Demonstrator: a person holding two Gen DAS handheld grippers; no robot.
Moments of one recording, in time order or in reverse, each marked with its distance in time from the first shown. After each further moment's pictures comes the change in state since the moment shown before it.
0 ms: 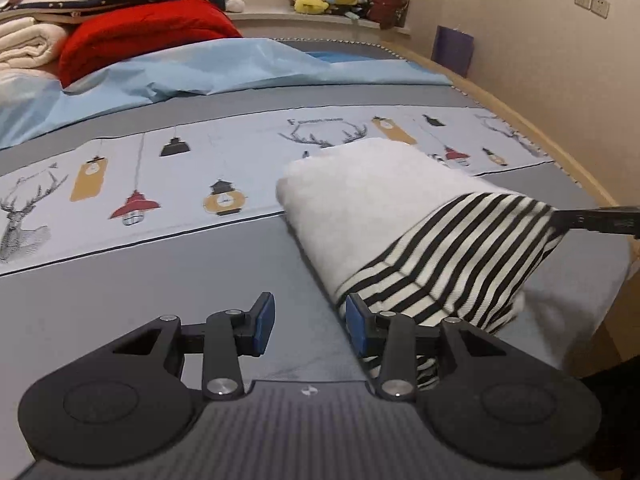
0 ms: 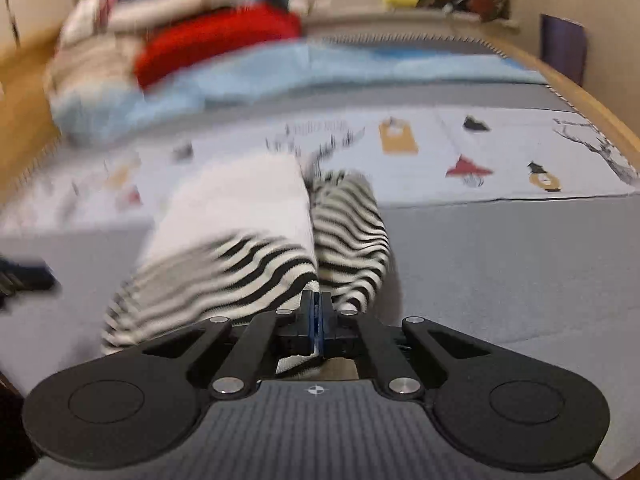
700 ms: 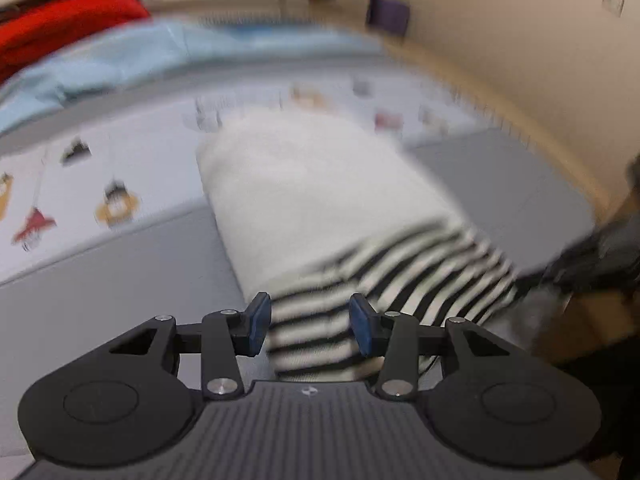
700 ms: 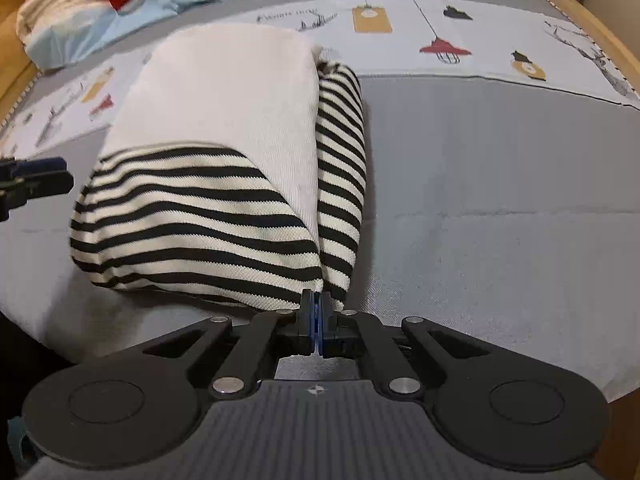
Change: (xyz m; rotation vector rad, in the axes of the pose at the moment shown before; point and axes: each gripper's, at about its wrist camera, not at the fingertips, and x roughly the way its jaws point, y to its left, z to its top) left arm 0.078 -0.063 0.008 0.145 0.142 -0.130; right arm 0.021 -0.026 -0.038 -0.005 0.352 -0.066
